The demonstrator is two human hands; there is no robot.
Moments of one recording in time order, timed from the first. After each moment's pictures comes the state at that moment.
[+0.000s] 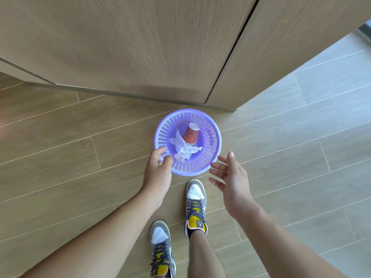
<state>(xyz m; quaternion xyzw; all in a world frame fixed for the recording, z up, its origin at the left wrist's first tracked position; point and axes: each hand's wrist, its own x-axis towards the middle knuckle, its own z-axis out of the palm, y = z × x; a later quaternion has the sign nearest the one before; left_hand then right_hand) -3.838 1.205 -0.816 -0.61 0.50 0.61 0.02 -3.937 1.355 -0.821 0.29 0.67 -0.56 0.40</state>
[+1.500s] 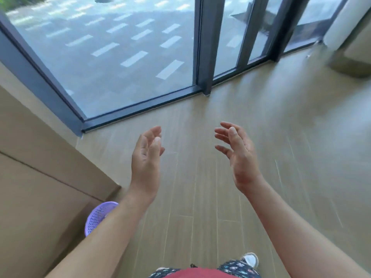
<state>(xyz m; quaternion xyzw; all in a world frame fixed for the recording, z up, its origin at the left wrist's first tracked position) -3.717 1.606 -0.194 0.07 0.68 0.73 0.05 -3.646 1.799 -0.209 0.19 0.61 -0.74 -0.23</state>
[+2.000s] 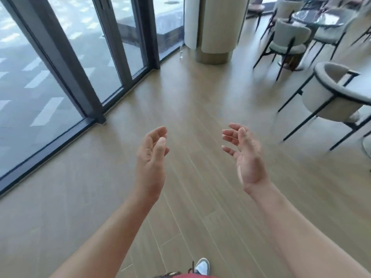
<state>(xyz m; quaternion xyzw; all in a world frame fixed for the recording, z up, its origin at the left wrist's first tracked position) -3.555 2.015 -0.176 0.30 0.60 0.70 0.26 -3.377 2.138 -0.184 0.35 0.54 -0.61 -0.46</state>
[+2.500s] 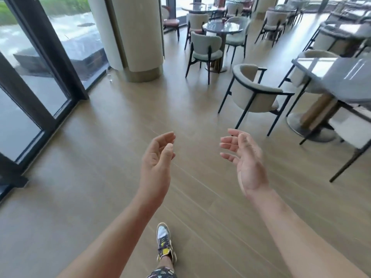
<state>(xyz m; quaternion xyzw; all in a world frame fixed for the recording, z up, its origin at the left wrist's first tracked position) -3.456 2.268 -0.165 0.43 0.49 0.64 0.39 -3.255 2.303 -0.166 0.43 0.47 -0.50 -0.59</state>
